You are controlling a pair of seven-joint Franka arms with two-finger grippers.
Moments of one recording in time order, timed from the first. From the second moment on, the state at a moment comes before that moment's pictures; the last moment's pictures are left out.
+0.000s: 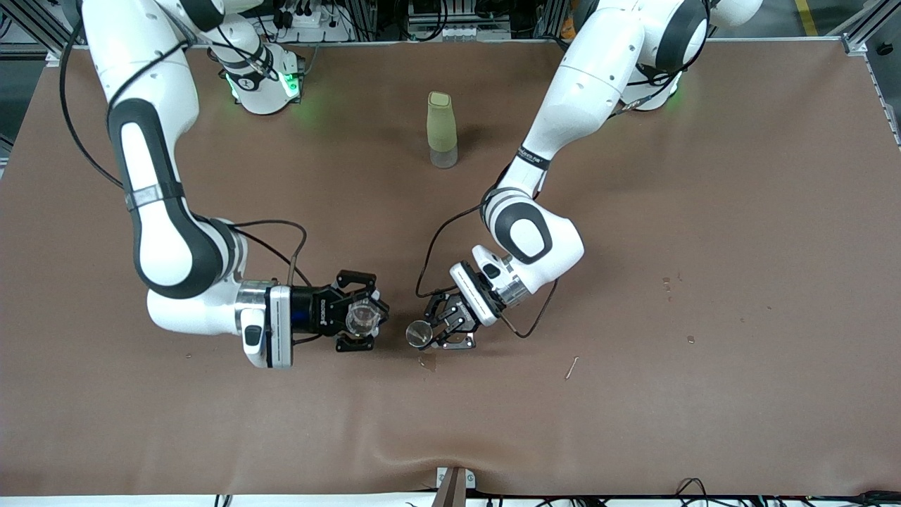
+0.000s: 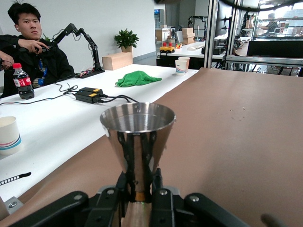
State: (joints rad) left arm -0.80 0.98 0.22 -1.20 -2.24 2.63 2.26; right arm 0.23 0.68 0.04 -1.40 1.57 1.89 -1.48
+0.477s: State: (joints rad) left arm -0.83 0.98 0.23 -1.20 -2.29 2.64 2.26; right arm 0.24 0.66 0.04 -1.44 1.57 1.85 -1.31
